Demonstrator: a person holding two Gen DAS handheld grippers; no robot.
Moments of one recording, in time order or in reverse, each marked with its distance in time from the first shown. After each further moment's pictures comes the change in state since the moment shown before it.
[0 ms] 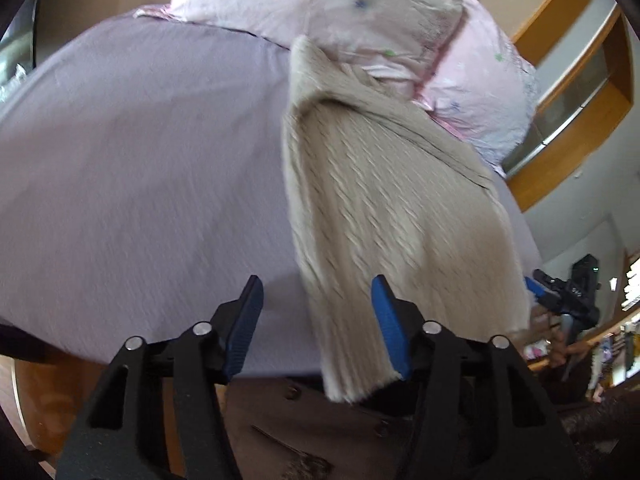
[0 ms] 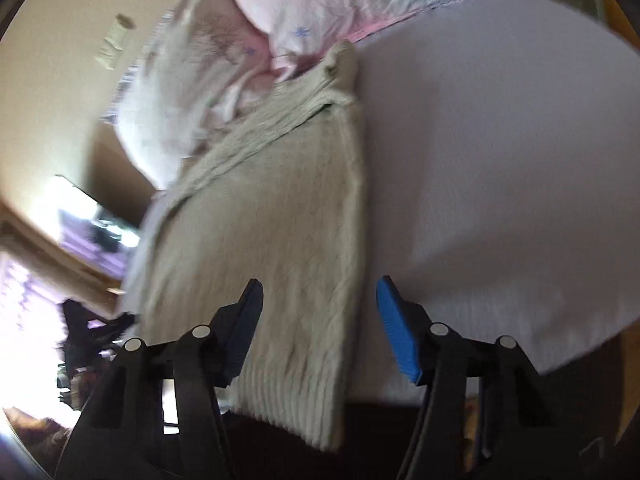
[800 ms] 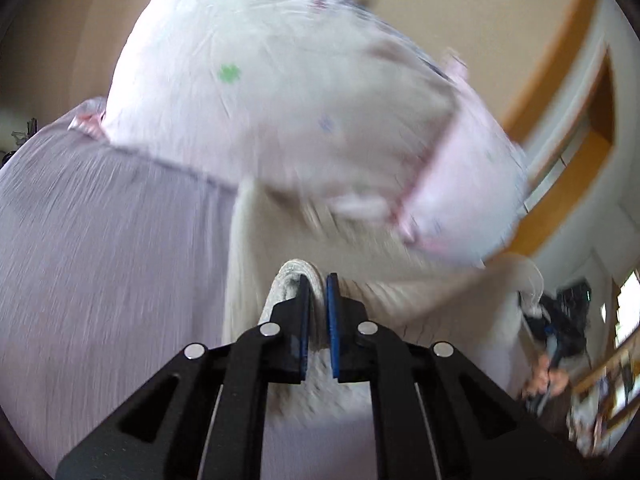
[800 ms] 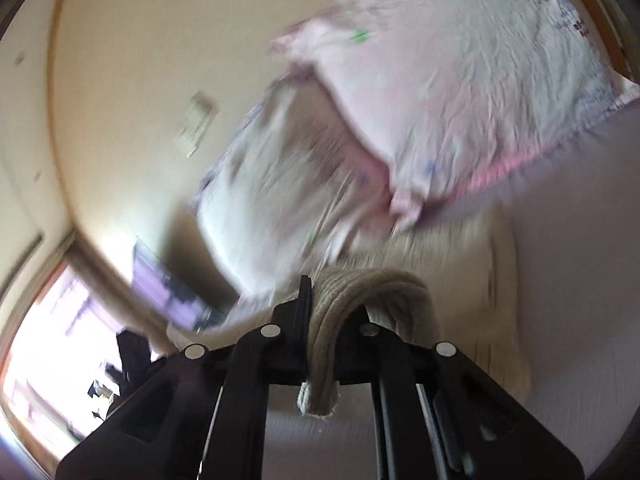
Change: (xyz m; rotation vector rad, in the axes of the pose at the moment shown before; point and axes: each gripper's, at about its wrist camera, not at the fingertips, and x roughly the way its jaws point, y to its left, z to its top) left arm 0.048 -0.024 0.185 -0.019 -0.280 -0.056; right arm 0.065 0.061 0.193 -0.051 -0.323 0.257
